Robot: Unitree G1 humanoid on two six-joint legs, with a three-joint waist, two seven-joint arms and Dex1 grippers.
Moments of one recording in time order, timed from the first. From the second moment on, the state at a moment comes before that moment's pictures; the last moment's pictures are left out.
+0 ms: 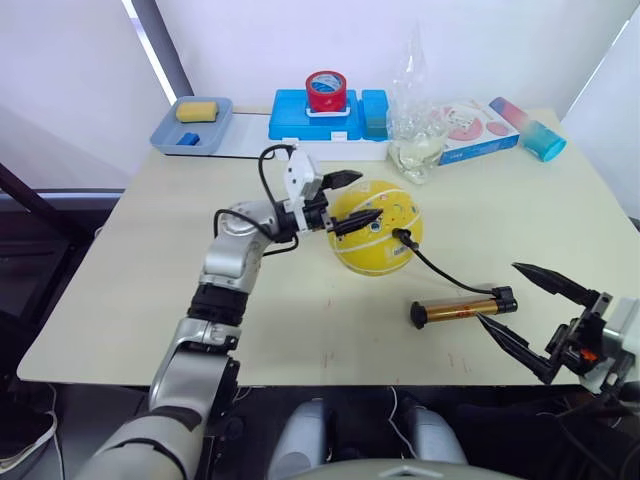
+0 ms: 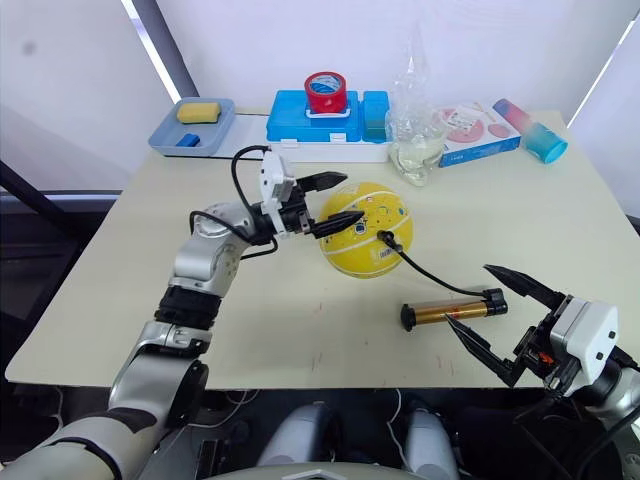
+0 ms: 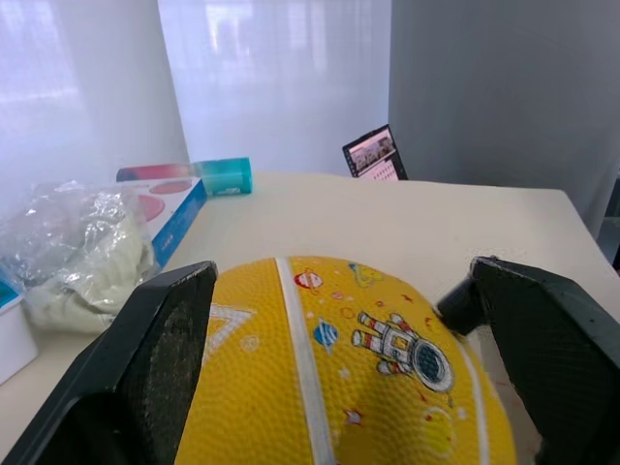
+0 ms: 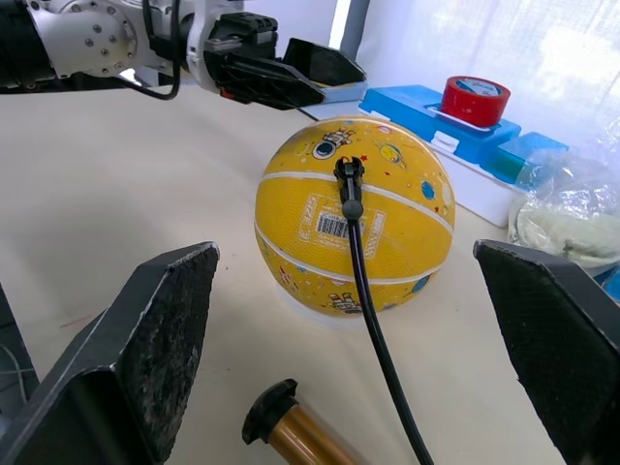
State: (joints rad) left arm -0.75 0.32 -0.07 0.35 -0.33 0.13 -1.04; right arm 0.49 -0.60 -0.40 -0.69 0.61 0.04 0.82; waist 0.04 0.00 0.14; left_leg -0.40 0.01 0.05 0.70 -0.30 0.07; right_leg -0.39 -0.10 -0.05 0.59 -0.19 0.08
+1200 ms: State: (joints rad) left arm -0.82 0.21 -0.11 0.54 -0.19 0.02 -0.94; right arm -0.36 -0.62 0.09 -0.48 0.44 0.83 0.50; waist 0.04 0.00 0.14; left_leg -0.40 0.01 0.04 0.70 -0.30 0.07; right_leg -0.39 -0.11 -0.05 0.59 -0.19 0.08
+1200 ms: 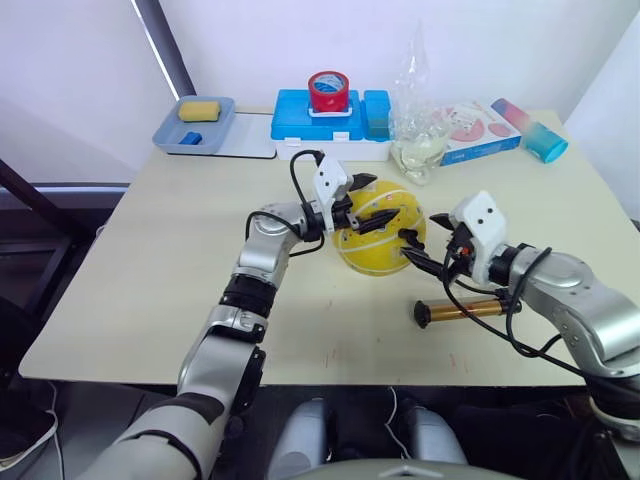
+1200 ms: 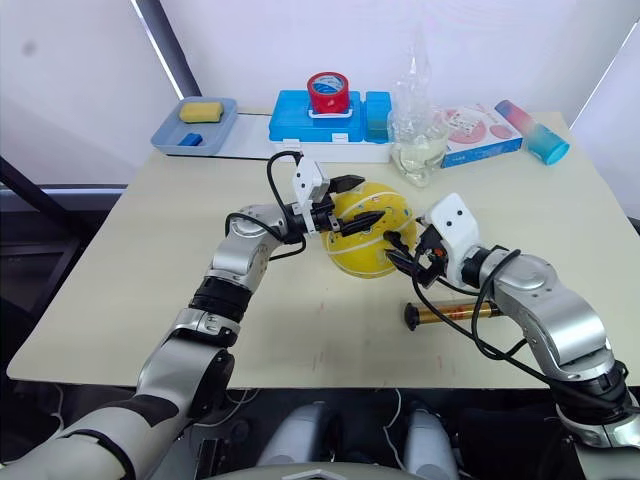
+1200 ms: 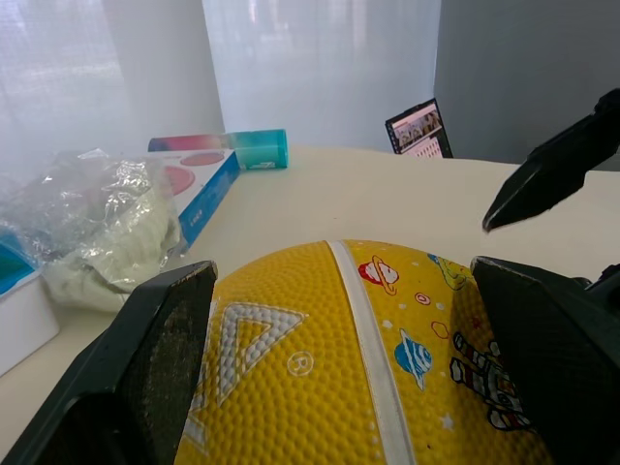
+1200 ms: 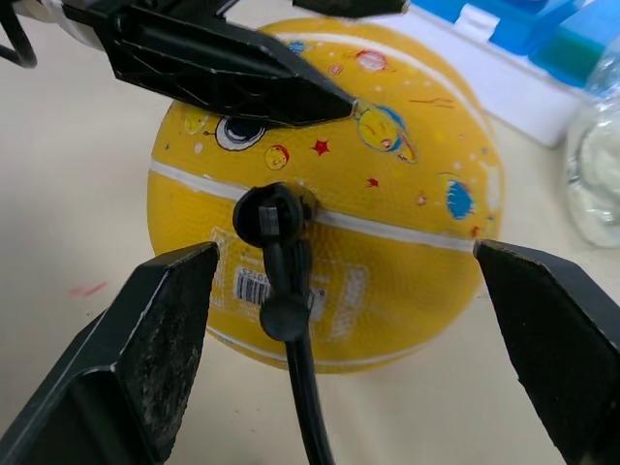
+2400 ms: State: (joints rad) left arm -0.81 0.16 -0.13 0.62 -0.14 -0.10 -0.89; right arm -0.42 -0.67 0.05 -0.56 0.50 1.04 0.53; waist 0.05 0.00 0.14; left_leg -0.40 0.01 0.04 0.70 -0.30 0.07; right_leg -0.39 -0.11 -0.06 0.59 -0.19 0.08
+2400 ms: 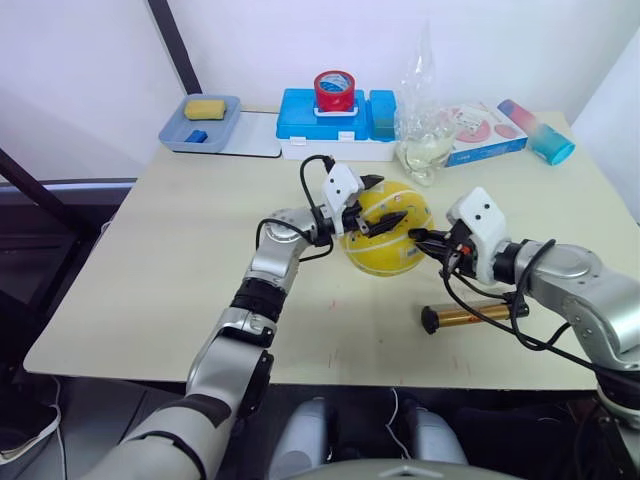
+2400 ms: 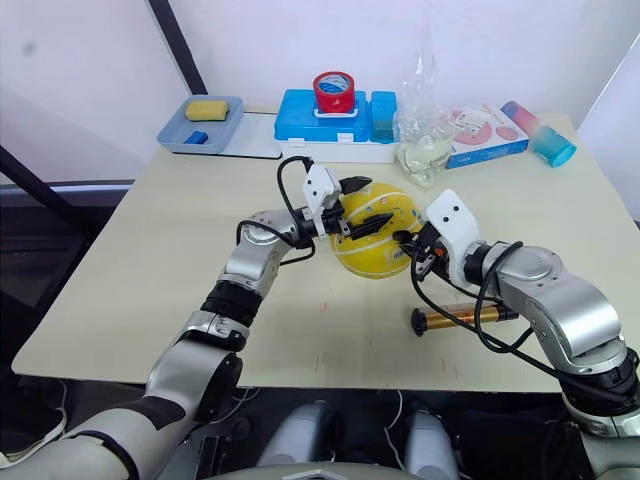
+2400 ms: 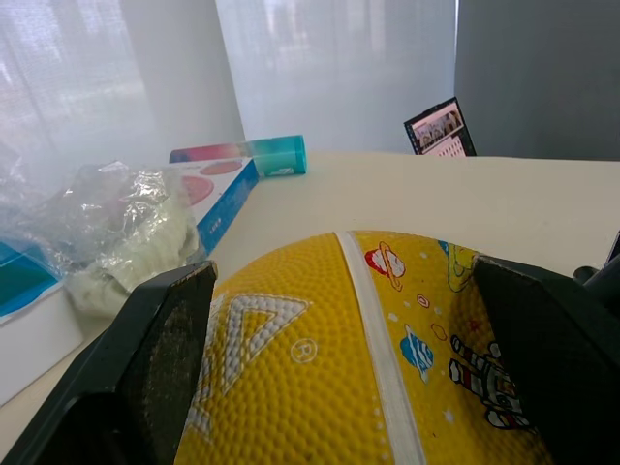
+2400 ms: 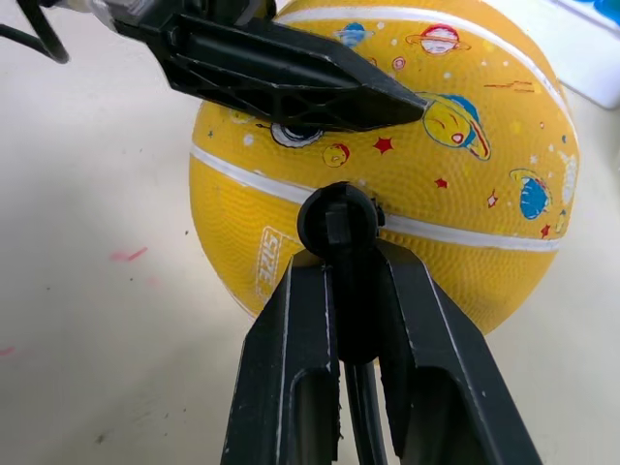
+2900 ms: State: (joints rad) left arm -0.82 0.15 -0.14 0.65 -0.14 -0.12 -0.87; right arm -0.41 -0.73 0.01 -0.60 0.56 1.07 0.53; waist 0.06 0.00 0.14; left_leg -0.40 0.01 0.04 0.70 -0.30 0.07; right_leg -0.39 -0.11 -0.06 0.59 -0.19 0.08
